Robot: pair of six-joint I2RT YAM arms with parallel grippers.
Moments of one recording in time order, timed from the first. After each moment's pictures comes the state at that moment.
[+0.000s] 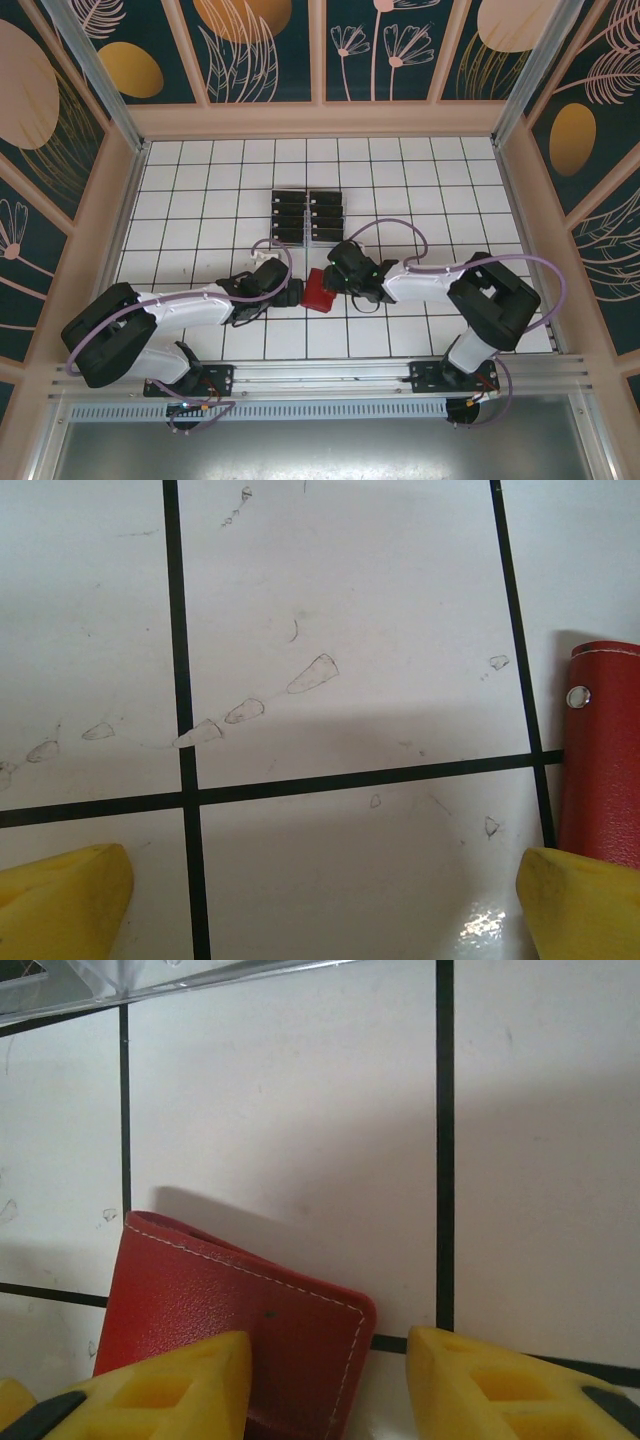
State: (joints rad) left arm -0.87 1.38 0.51 -0.14 -0.25 -0.78; right arm 0.91 1.60 0.72 -0.08 0.09 0.91
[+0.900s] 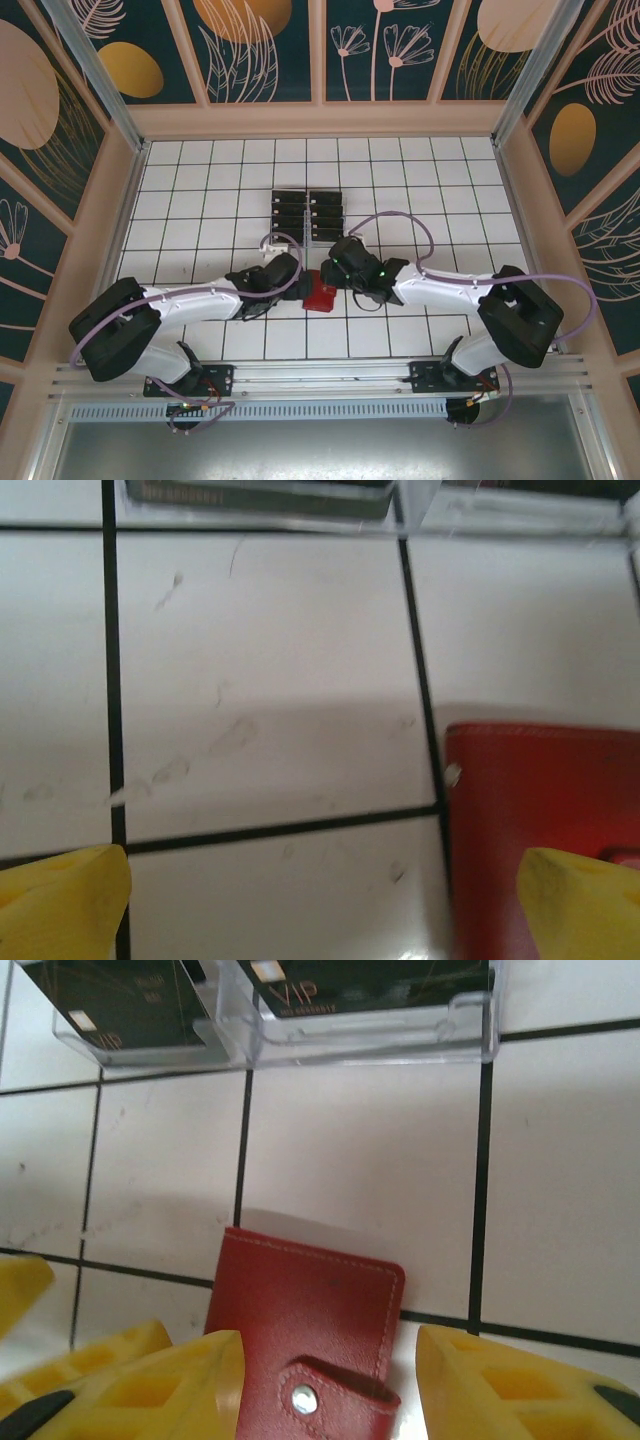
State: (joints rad) left arm -0.91 1.43 0.62 -0.17 -0.31 -0.80; right arm 0.95 1.45 0.75 -0.19 0.16 0.86
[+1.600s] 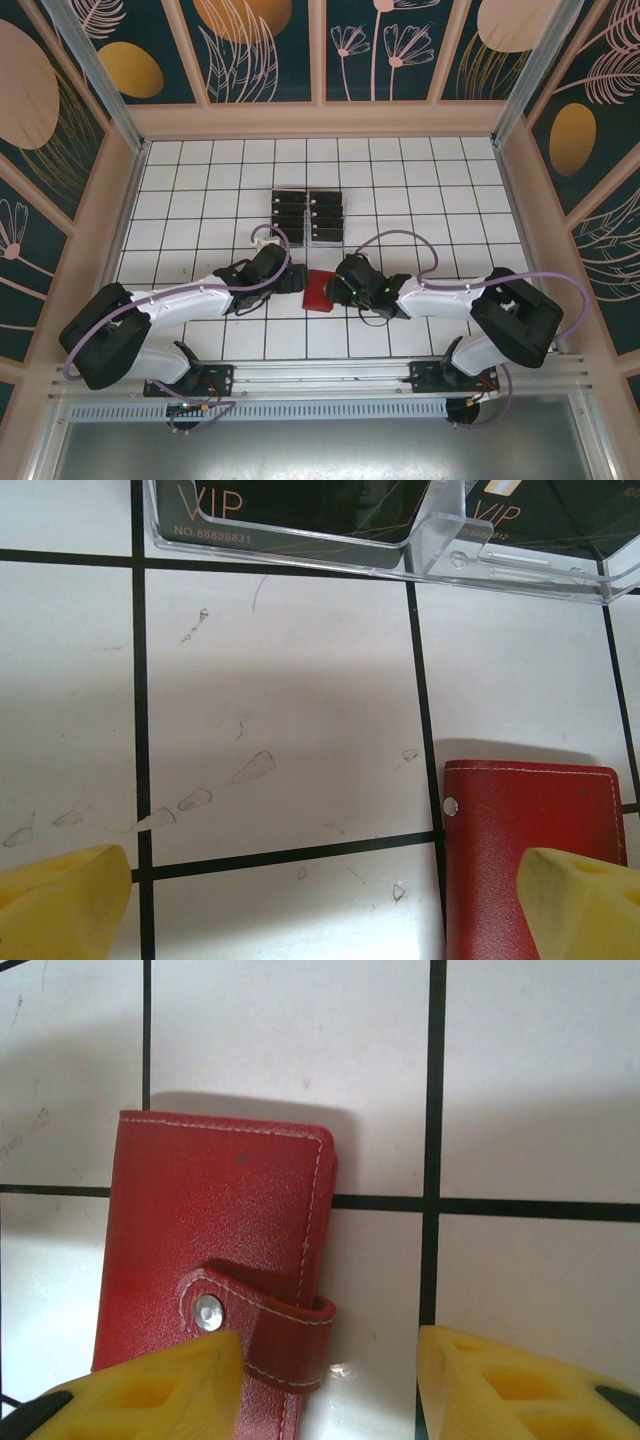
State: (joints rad) left arm -0.82 1.37 0.60 -0.16 -0.20 -0.78; right arm 0.97 1.45 0.57 -0.03 0.07 0.96
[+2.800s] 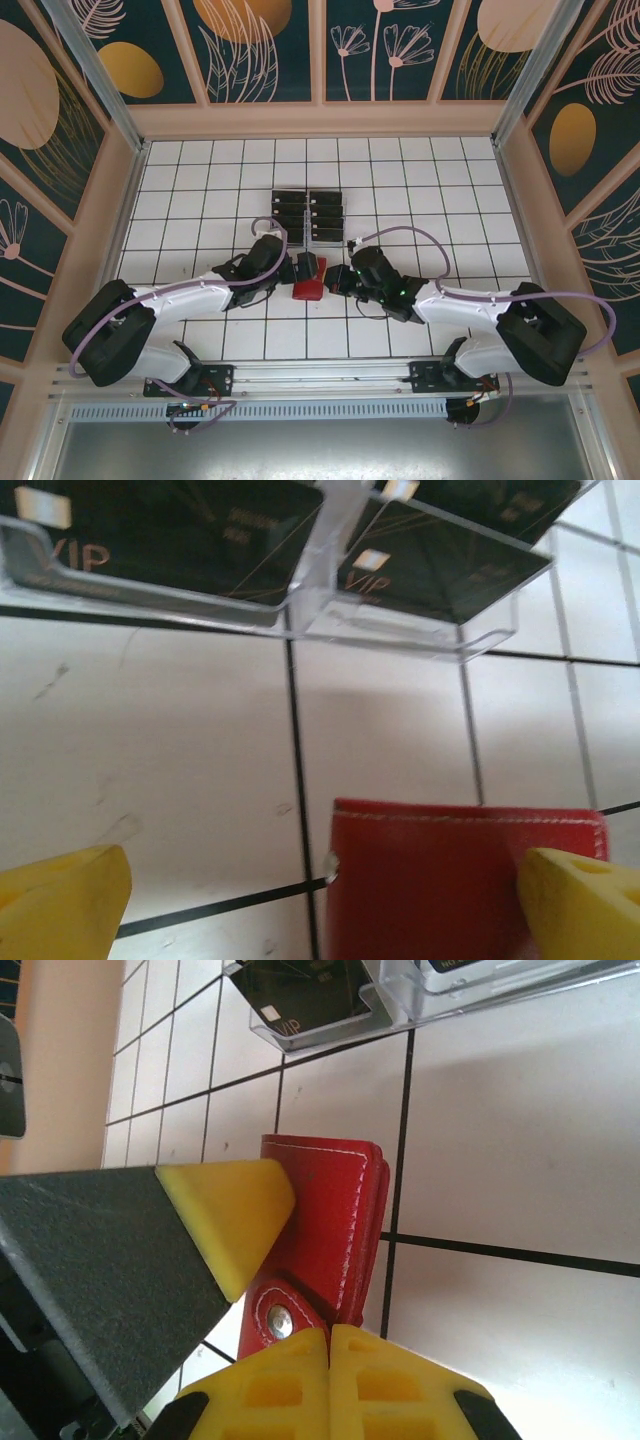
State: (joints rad) left arm -0.77 1.39 0.60 0.04 -0.04 -0.84; right arm 0.93 1.30 0.51 0.21 -0.07 1.01
